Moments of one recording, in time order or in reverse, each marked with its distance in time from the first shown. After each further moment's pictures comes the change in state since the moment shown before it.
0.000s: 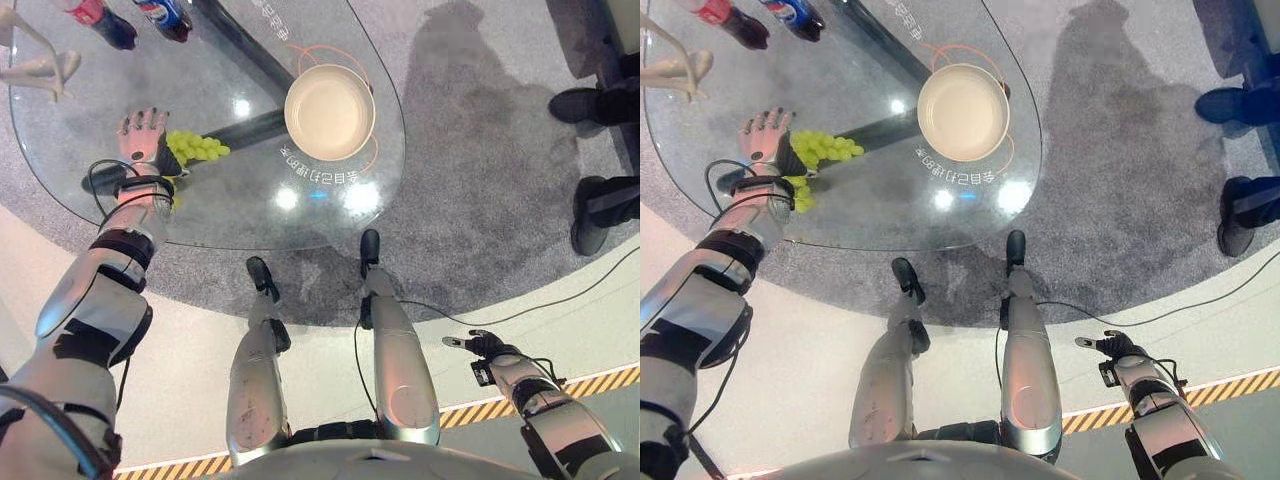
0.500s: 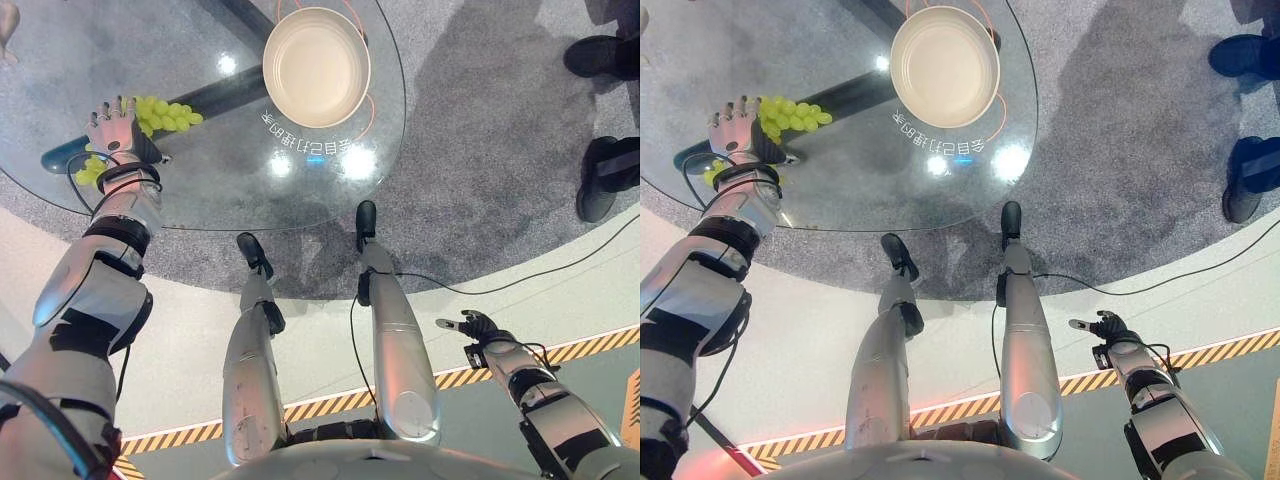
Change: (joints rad) left arm -0.040 0.000 0.000 0.043 -0.056 0.064 0.062; right arm -0.044 -0.005 0.032 -0.063 0.048 -0.022 -0.028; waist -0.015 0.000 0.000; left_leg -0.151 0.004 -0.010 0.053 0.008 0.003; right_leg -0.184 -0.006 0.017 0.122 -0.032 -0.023
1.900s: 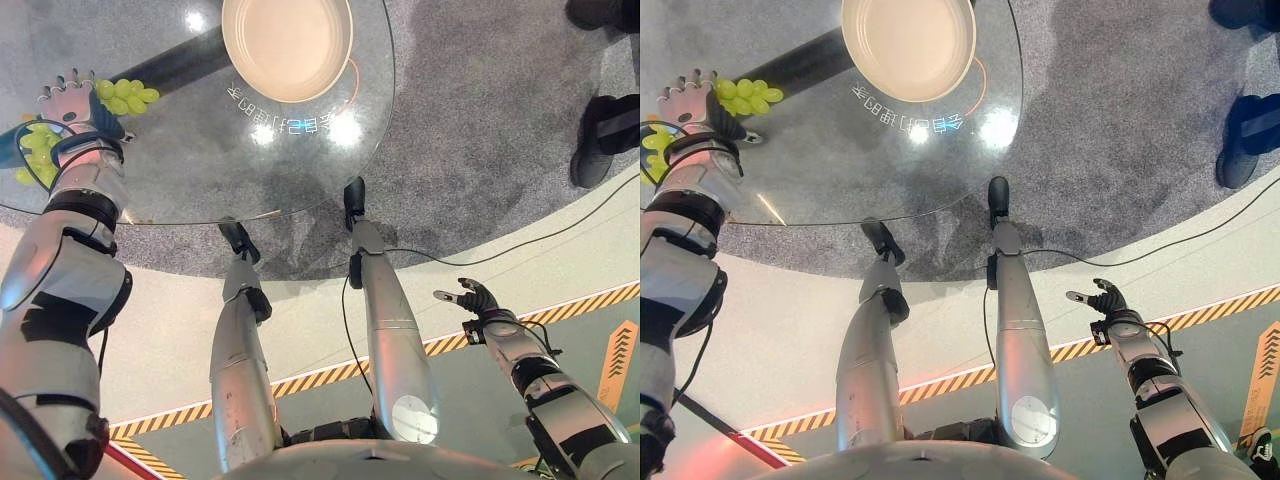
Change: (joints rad) left arm -0.131 0.088 -0.064 0.092 0.043 0.001 -0.173; right arm 0.001 -0.036 0.000 -0.101 0.048 -0.104 -0.022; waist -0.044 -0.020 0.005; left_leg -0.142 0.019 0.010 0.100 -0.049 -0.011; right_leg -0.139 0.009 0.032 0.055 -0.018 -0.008
